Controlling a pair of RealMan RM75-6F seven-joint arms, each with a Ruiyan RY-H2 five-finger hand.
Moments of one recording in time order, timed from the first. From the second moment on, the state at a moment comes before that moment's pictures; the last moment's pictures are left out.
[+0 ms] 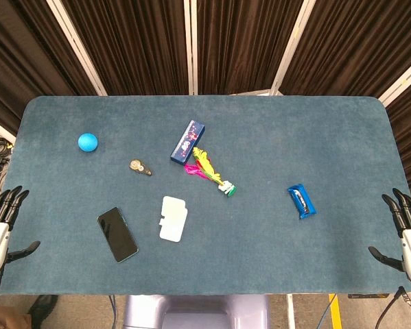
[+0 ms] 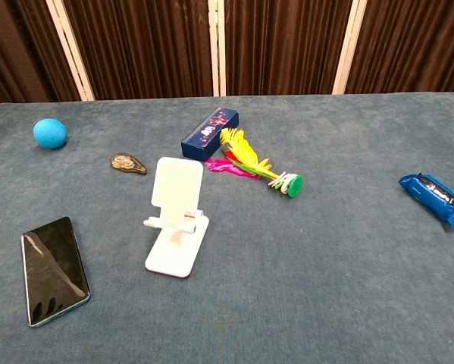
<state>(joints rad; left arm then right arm) -0.07 -1.05 -0.03 -1.78 1.55 1.52 0.12 0.03 -0.94 0.07 -1.77 -1.56 1.56 0.05</state>
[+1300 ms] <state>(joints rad) -0.55 -1.28 0.11 -1.36 1.87 0.93 0.16 0.05 -0.97 0.10 -1.75 -1.43 1.49 -0.03</state>
